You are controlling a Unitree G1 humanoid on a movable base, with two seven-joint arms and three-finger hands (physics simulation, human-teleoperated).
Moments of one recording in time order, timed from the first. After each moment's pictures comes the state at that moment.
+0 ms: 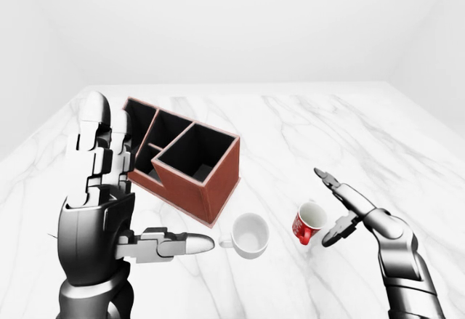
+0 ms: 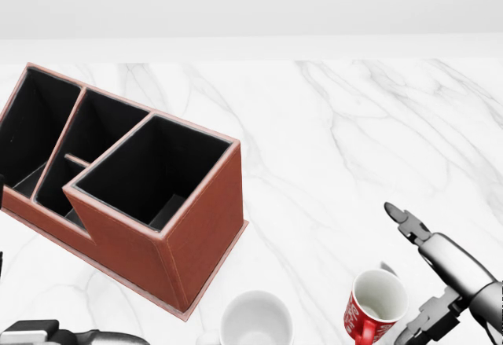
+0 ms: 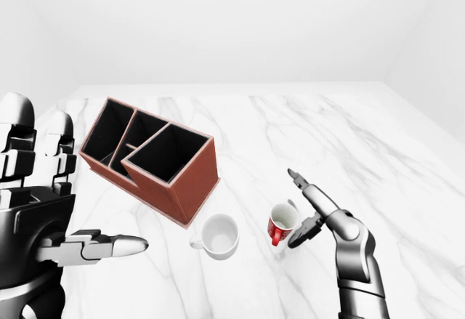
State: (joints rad) left arm 0.26 -0.02 0.05 -1.02 0.08 0.09 -0.16; right arm -0.06 -0.31 -0.30 0.07 -0.49 0.09 0.69
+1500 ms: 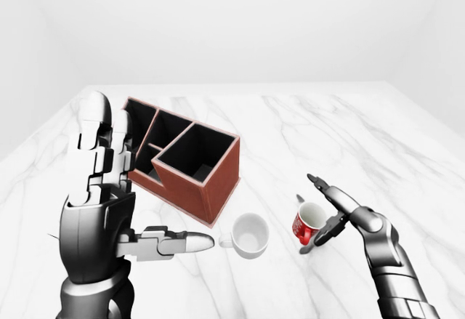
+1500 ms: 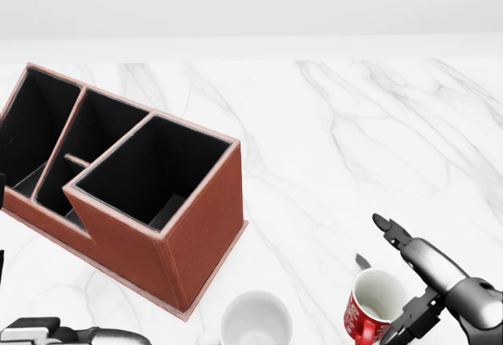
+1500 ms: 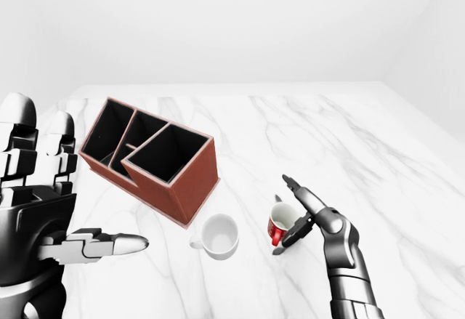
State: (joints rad) left arm 0.25 -0.01 0.05 -1.01 0.08 0.09 -0.16; right arm -0.14 -0.32 -0.21 0.28 -0.54 0.09 0.61
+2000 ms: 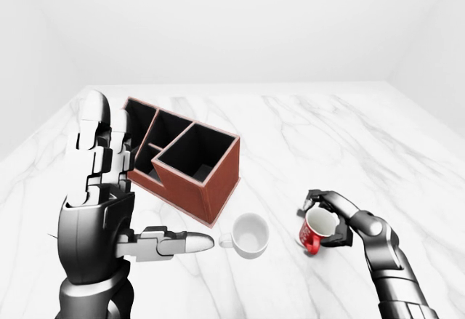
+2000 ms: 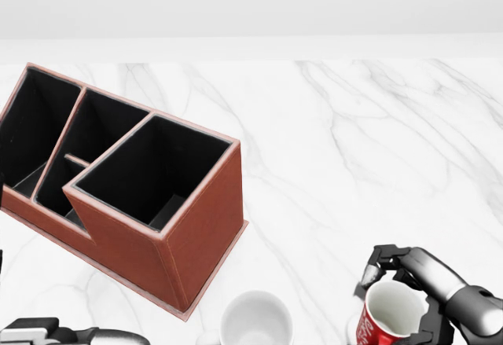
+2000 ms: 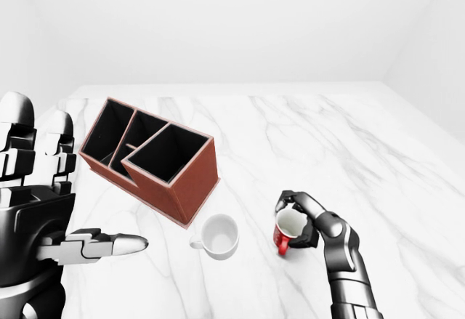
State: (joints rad) left arm 0.25 -0.02 0.06 -1.01 0.08 0.09 -0.16; right arm -0.12 -0.32 -0.21 0.29 -0.55 0.09 0.63
